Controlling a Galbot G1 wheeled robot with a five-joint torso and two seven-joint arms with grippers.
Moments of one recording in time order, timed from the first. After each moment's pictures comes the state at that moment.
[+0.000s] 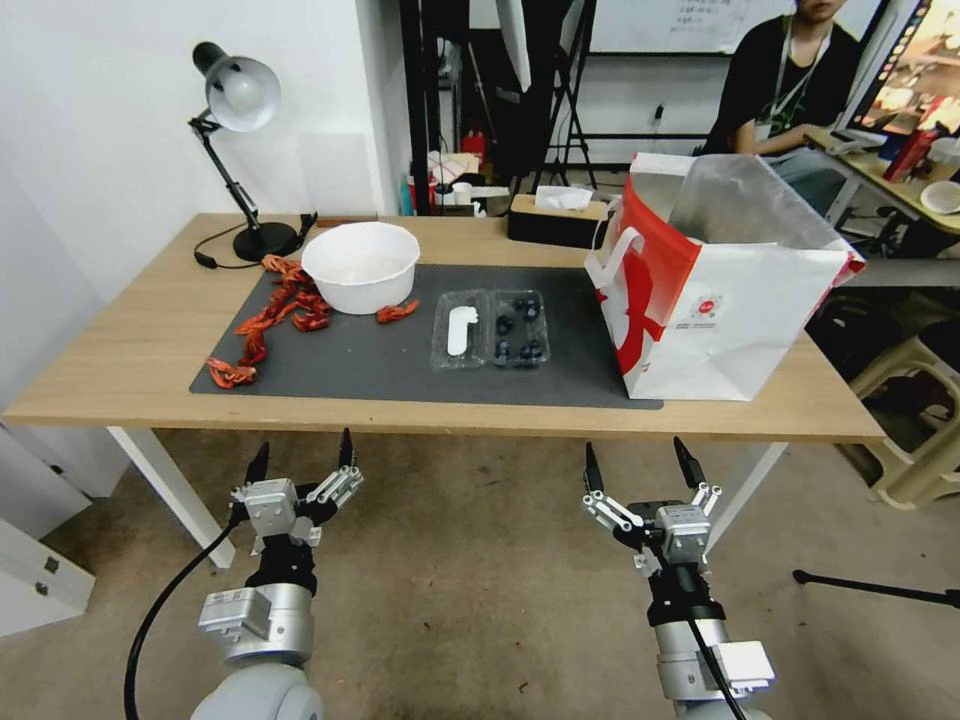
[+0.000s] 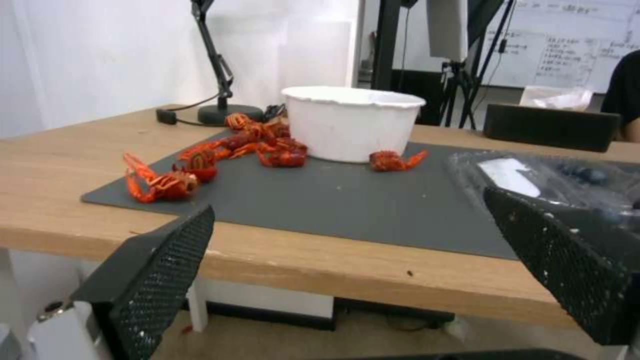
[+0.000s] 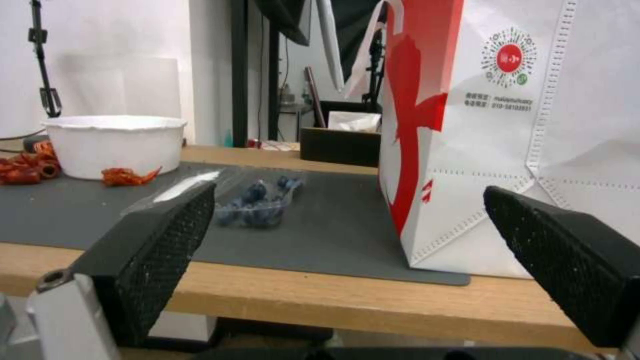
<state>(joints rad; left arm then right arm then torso) 1.73 -1.56 -0.51 -2.21 -0.14 -0.09 -0.11 -1.77 1.29 0.29 2.22 -0.04 0.25 0.31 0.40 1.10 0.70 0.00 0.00</state>
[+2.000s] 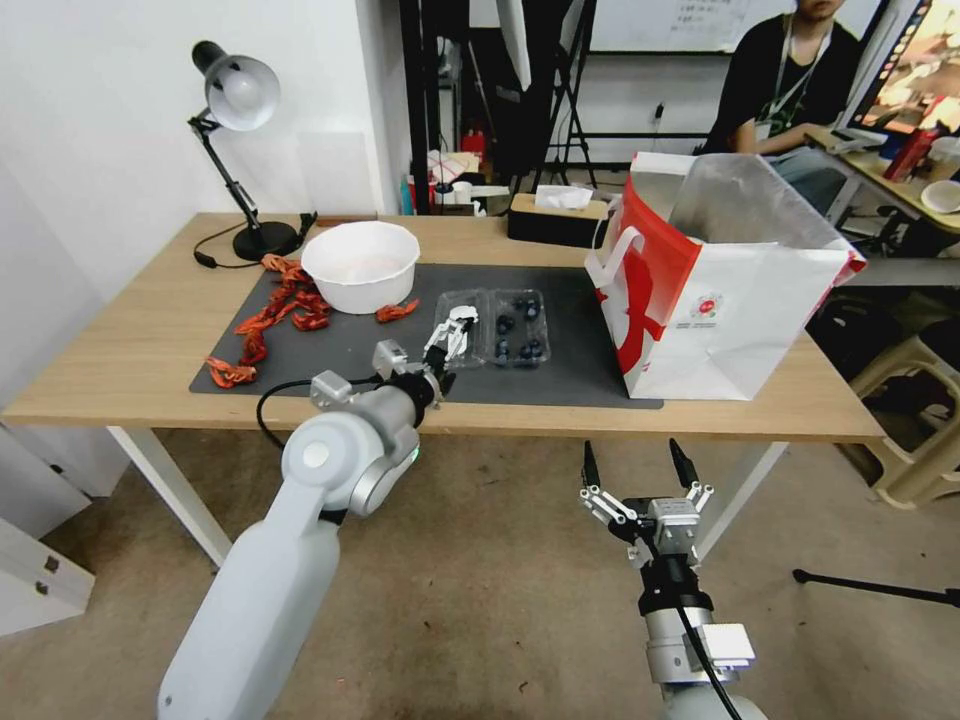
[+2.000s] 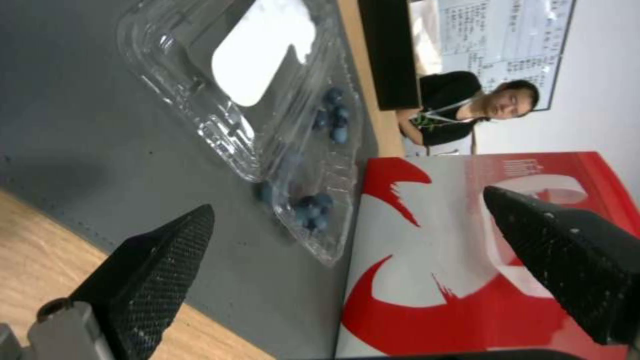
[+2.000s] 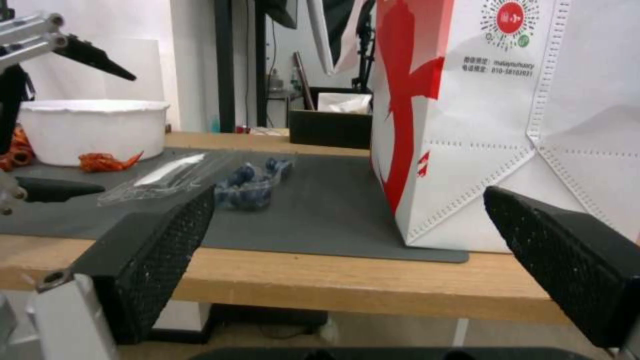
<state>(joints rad) 0.92 -1.32 -0.21 -1.98 -1.80 0.15 -0.75 -1.73 1.33 0.29 2.18 -0.04 0.21 0.30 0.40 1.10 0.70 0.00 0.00</state>
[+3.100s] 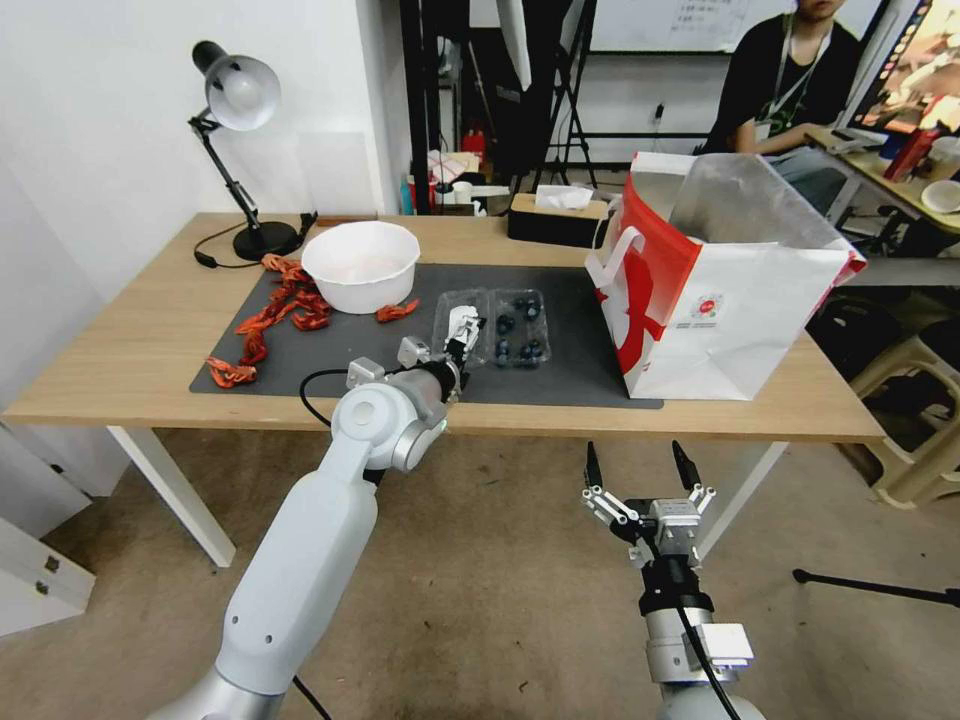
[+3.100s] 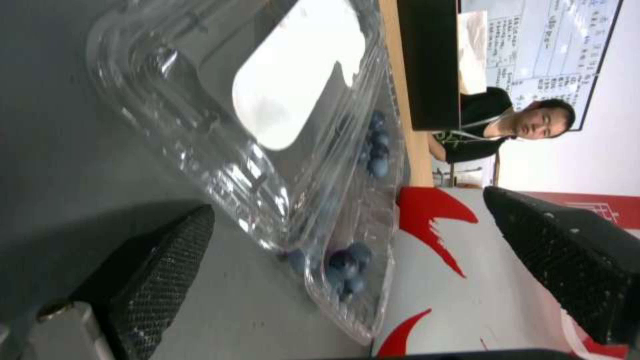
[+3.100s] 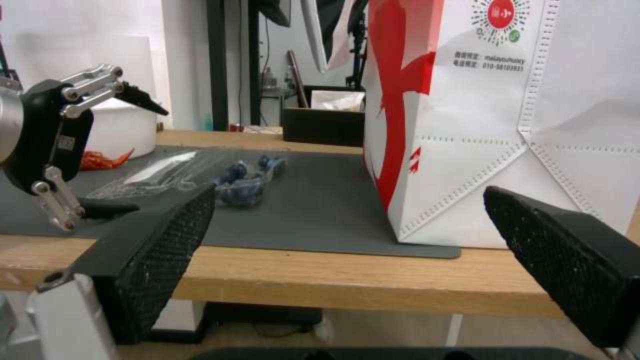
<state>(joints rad) 0.80 -1.39 -0.16 -1.75 -1.78 0.10 -0.73 -1.73 1.35 0.30 2.17 -0.04 0.21 0.31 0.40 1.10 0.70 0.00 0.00</state>
